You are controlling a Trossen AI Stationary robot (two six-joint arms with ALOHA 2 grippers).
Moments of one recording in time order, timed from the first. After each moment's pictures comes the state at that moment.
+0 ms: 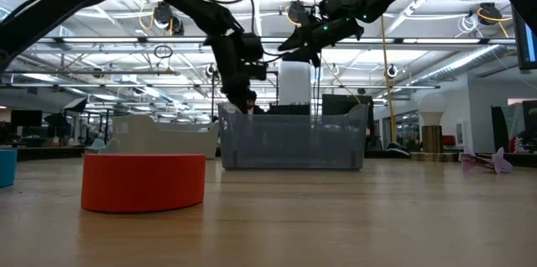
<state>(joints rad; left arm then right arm) 0.70 2.18 1.93 -0.98 0.18 0.64 -0.90 1.90 1.72 -0.17 -0.66 0.08</state>
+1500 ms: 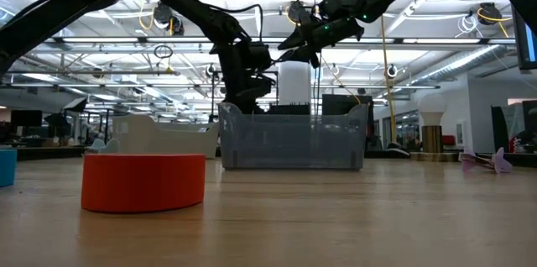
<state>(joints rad) 0.67 2.23 1.91 -0.93 0.05 0.26 -0.90 1.91 1.72 -0.19 -0.71 0.08</state>
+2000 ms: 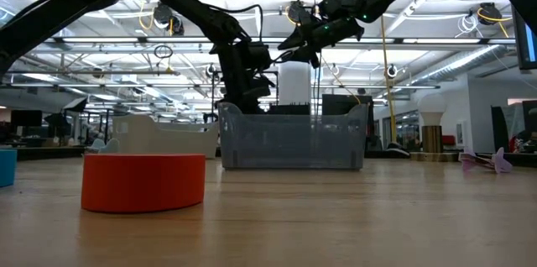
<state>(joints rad) 0.67 2.23 1.91 -0.93 0.04 0.03 -0.90 1.91 1.72 -0.19 -0.71 0.10</state>
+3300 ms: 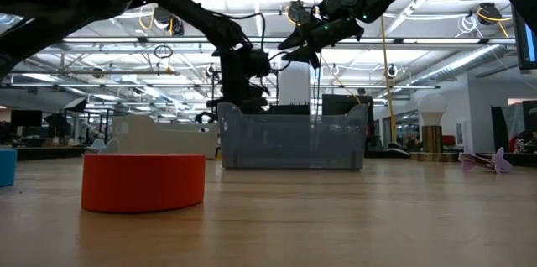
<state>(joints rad) 0.70 2.31 2.04 -1.07 -0.09 -0.08 -0.90 1.91 1.72 -0.19 -0.71 0.12</state>
